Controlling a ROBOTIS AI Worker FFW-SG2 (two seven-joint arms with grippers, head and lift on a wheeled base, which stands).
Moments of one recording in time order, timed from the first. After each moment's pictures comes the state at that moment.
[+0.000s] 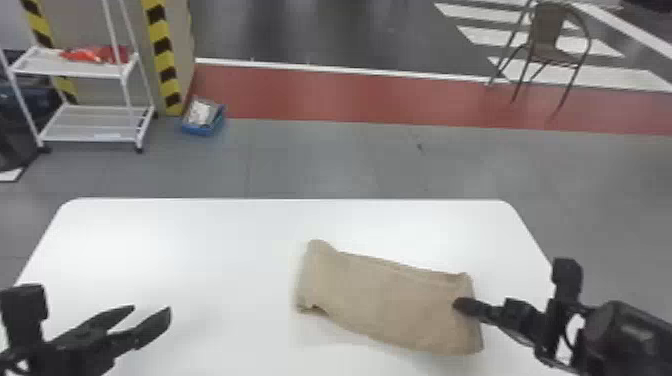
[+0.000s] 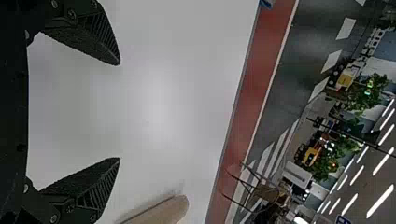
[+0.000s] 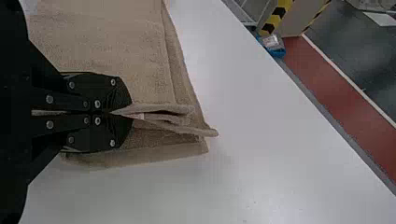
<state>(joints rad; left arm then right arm) 0.17 0.17 0.17 -1.50 0.27 0.46 -0.60 -0.11 -0.15 -0.59 -1.43 -0.08 1.17 0.68</state>
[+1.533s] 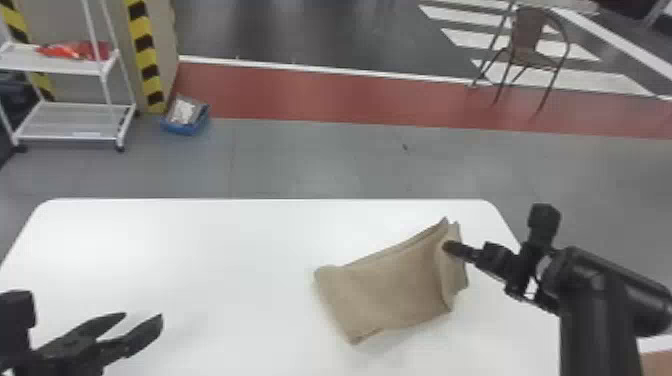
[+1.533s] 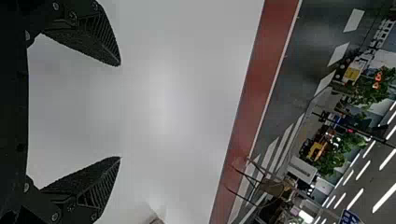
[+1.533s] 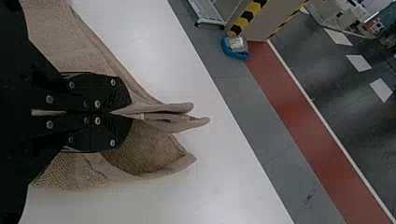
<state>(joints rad) 0.18 0.16 0.14 -1.50 0.27 0.47 -0.59 -0.35 -0.14 -0.61 -1.24 0.07 0.95 0.65</state>
